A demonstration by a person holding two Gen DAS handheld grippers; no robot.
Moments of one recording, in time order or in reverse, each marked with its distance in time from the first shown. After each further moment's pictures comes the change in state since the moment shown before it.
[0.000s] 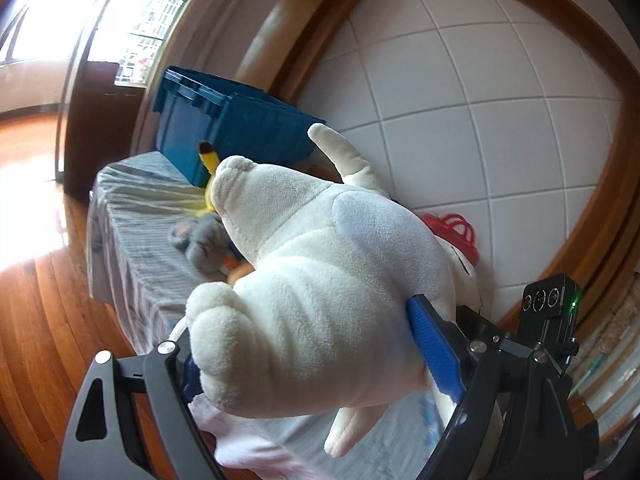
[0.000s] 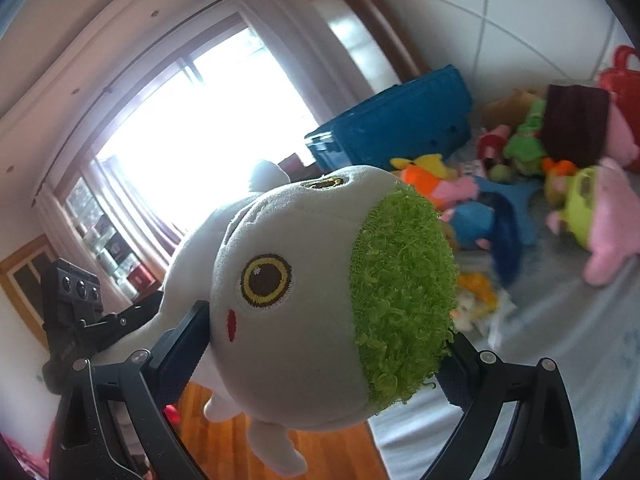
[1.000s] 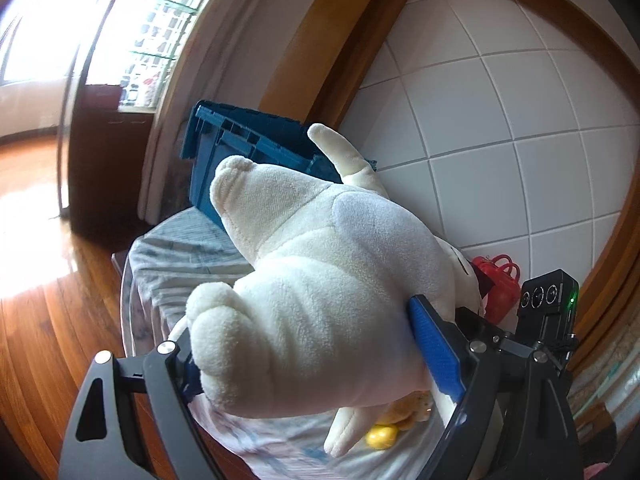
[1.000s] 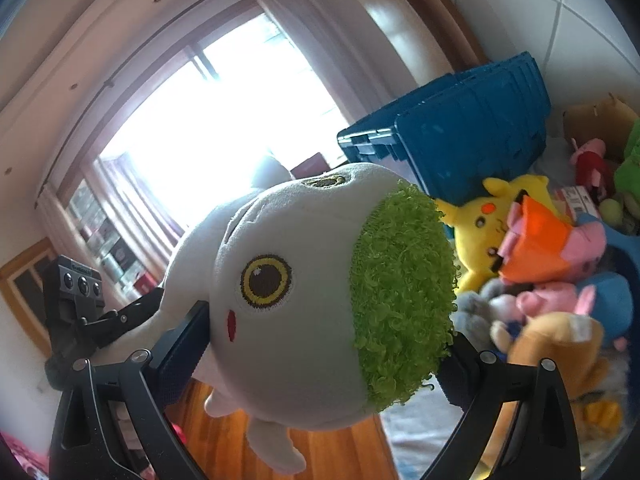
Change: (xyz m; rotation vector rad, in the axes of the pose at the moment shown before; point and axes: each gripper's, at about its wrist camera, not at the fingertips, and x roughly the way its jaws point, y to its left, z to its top) left arm 0.057 0.210 0.184 0.061 -0.017 -0.009; right arm 0.247 0.072 0.096 -0.010 -0.010 0.046
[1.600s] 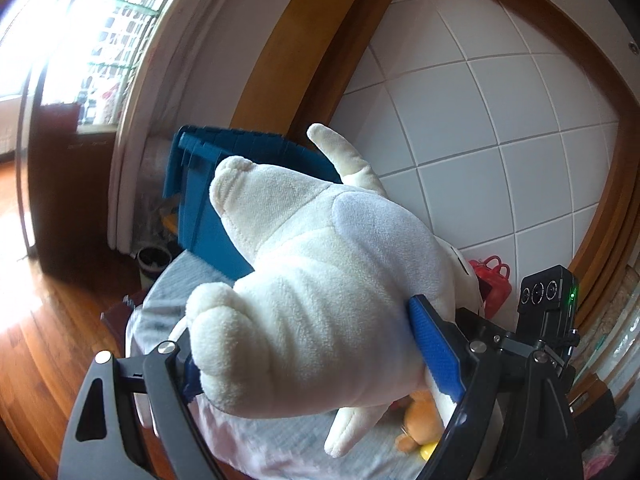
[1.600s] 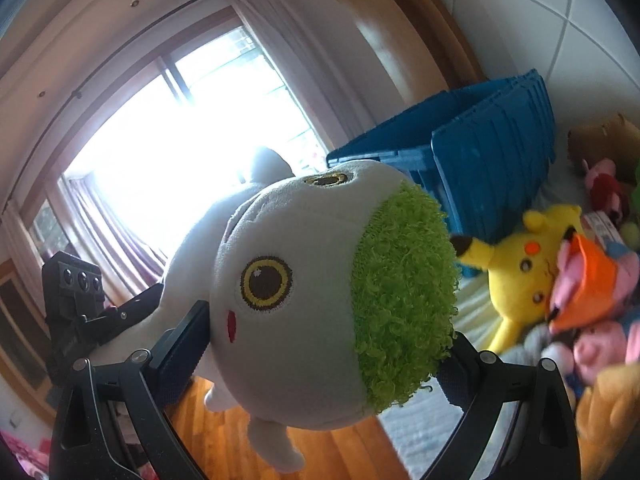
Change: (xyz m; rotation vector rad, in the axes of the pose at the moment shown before) left arm 0.062 0.115 0.117 0.097 0.014 -0.147; right arm 0.122 0.044 0.053 0.011 -0.090 -0.125
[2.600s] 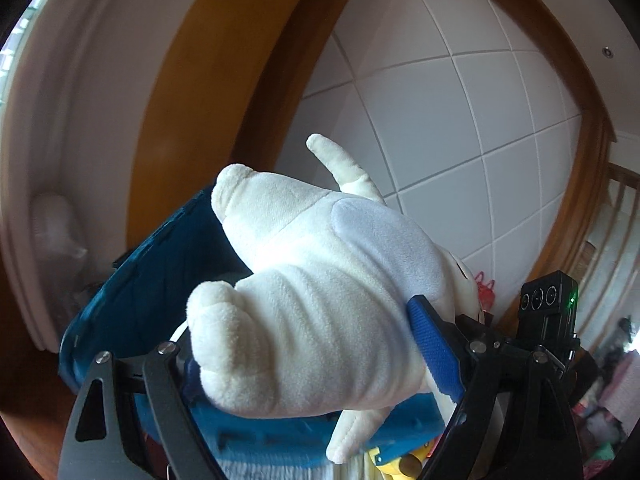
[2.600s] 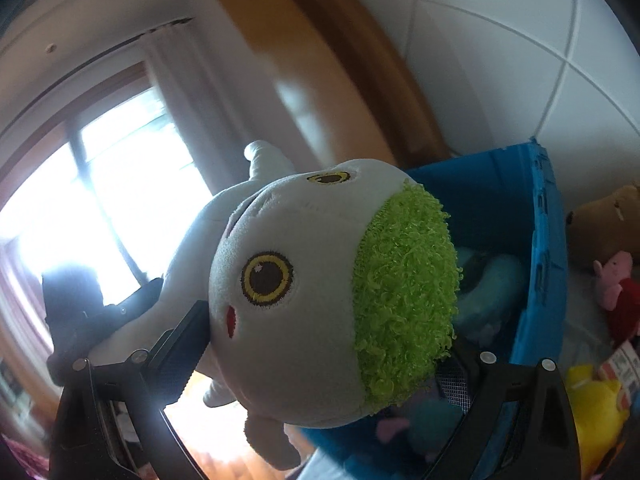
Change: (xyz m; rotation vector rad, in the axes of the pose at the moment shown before) left arm 0.319 0.141 0.292 0.173 0.116 -0.371; right arm 0.223 -0.088 0.234 0.108 -0.254 -0.308
